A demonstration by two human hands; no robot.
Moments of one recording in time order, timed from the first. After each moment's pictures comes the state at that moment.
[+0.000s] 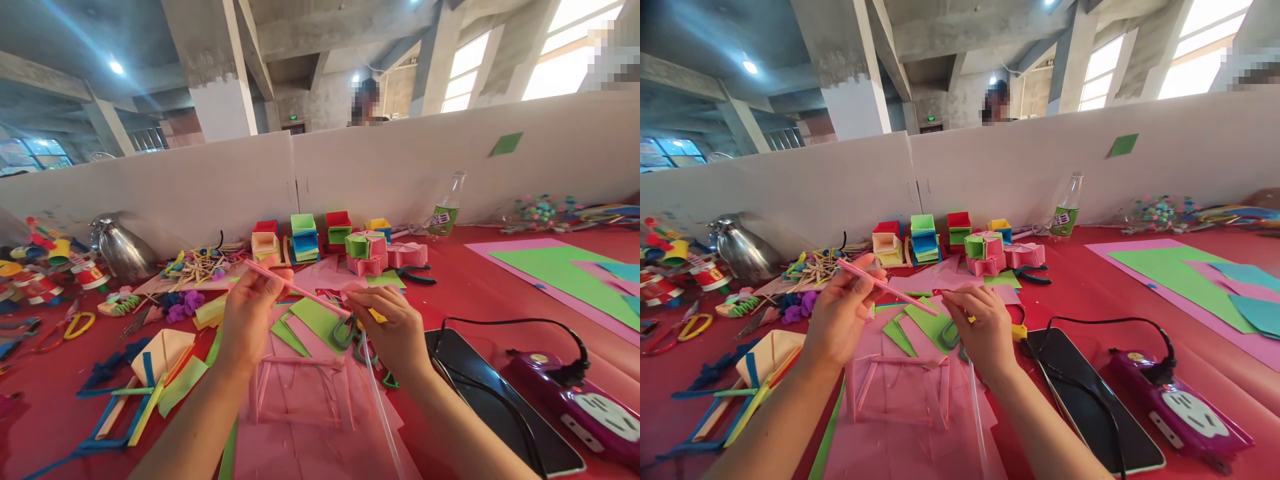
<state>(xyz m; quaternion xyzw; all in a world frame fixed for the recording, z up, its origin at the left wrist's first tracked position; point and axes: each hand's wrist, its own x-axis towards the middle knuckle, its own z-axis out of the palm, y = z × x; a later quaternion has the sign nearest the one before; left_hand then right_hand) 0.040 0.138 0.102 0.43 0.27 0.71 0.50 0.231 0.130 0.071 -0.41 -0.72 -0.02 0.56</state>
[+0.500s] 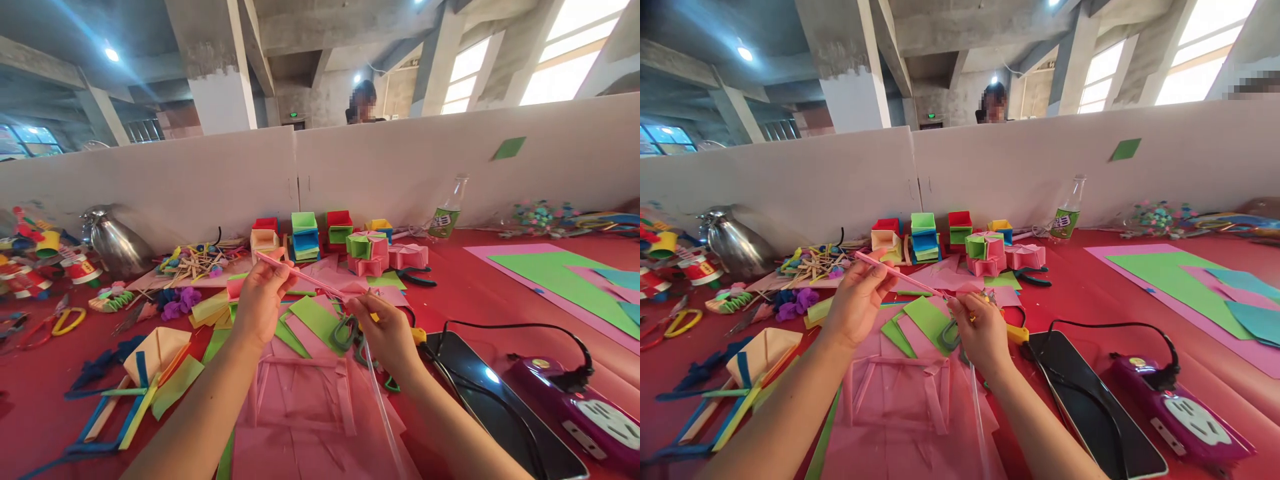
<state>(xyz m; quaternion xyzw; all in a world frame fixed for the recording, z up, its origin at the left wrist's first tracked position) 0.045 0.170 0.098 0.37 0.27 0.69 0.55 0.229 0.145 0.048 -0.53 -0.68 0.09 0.49</state>
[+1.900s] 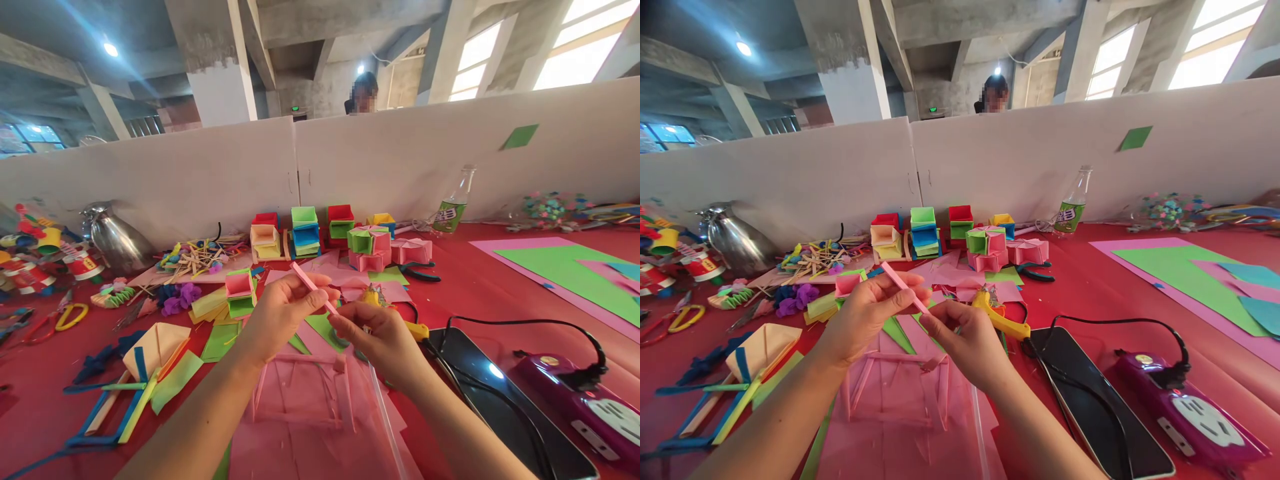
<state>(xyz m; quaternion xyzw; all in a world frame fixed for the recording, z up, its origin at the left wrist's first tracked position) 0.054 0.136 0.104 0.57 0.32 0.49 0.58 0.218 0.119 0.073 -0.47 -0.68 0.35 0.43</state>
